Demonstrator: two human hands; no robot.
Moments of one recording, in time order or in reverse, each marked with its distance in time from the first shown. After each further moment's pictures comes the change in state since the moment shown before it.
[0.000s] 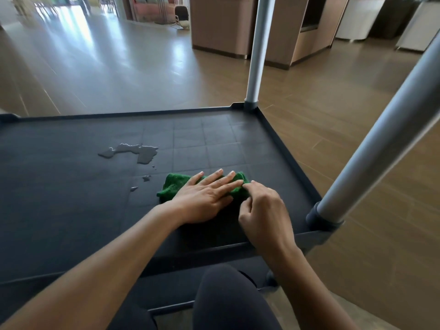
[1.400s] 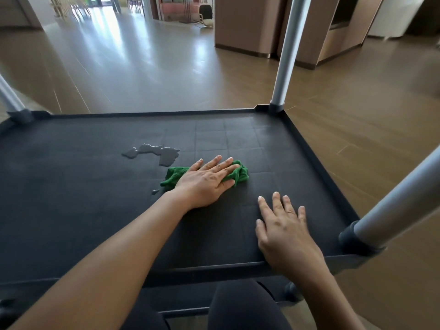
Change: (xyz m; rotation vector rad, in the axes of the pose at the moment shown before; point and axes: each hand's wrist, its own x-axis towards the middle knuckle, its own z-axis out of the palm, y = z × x) left_hand 0.016 -0.055 -0.010 0.049 0.069 -0.182; right_hand 0.005 0.013 0.018 -0.185 -0.387 0.005
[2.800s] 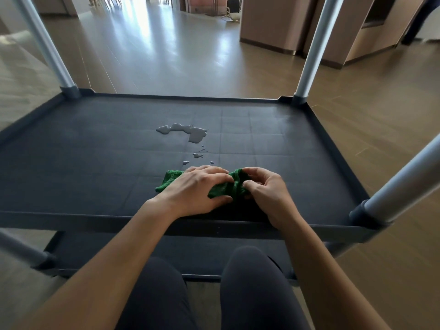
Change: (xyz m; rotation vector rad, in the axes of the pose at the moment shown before) left_hand -0.131 0.012 -0.014 -0.146 0.272 0.066; right_hand 0.013 -0.058 0.003 1.155 0.012 -0.005
